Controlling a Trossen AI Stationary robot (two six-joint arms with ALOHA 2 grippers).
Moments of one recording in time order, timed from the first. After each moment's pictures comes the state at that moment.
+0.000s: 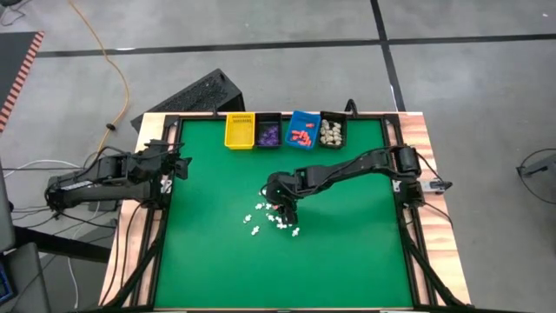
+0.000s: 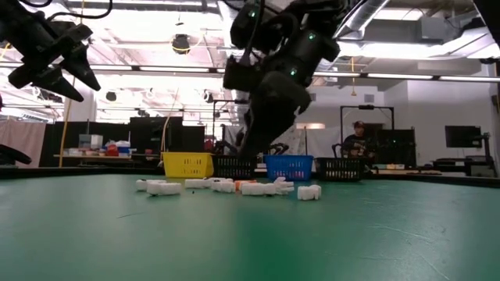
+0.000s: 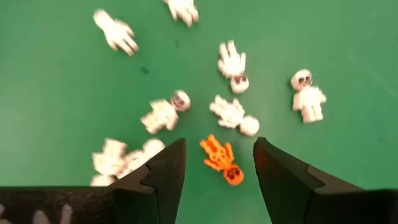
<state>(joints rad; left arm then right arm) 0.16 0.30 0.58 -0.96 -0.56 -0.80 0.03 1.94 1.35 -0.38 -0.08 -0.09</state>
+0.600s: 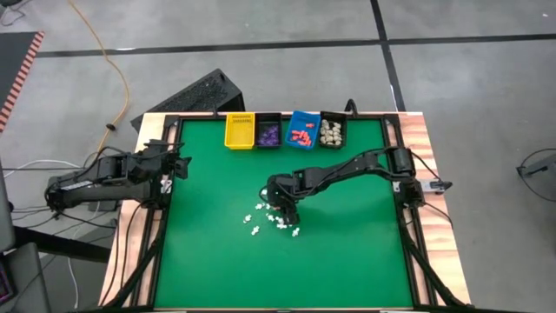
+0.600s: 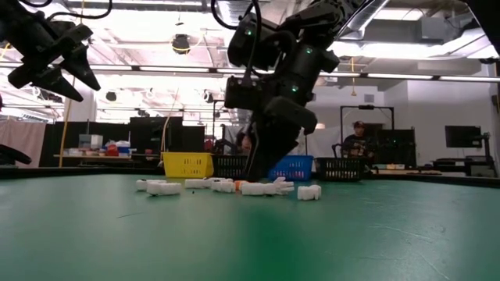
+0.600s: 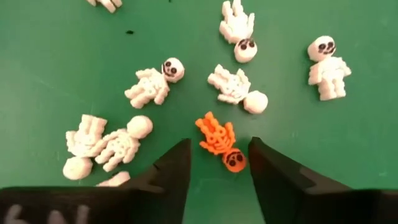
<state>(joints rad) 0.16 0.30 0.58 -0.96 -0.57 -0.80 0.02 1.99 1.35 -0.40 -0.08 -0.13</state>
